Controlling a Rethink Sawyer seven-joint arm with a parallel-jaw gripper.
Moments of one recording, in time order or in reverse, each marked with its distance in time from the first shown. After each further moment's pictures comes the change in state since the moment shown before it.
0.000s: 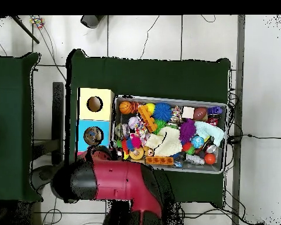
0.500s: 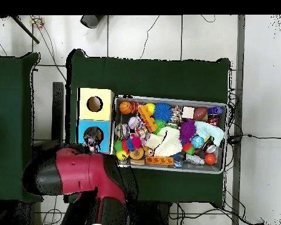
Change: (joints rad) arm 0.148 0.098 0.001 -0.107 0.038 0.002 0.029
